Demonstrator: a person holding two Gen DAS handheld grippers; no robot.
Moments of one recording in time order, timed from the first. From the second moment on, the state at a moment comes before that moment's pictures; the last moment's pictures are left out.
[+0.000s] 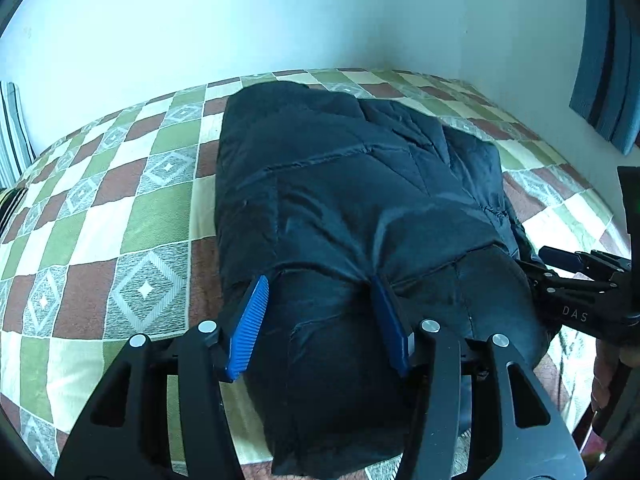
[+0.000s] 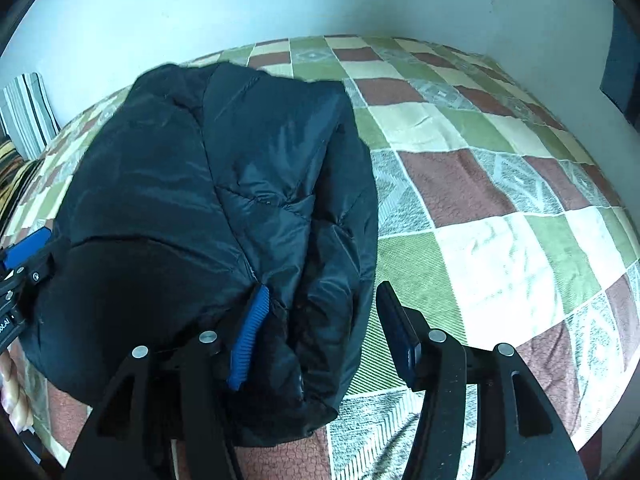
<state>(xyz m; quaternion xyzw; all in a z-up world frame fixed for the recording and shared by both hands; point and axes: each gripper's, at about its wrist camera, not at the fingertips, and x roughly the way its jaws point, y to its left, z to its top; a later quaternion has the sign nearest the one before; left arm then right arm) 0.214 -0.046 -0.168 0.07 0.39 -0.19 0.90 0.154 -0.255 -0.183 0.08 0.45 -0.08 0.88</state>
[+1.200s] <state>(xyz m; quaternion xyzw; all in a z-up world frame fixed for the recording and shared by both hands) 0.325 -0.065 -0.178 0.08 0.45 -0.14 0.88 0.279 -0.264 -0.183 0.08 0.47 -0.06 0.88</state>
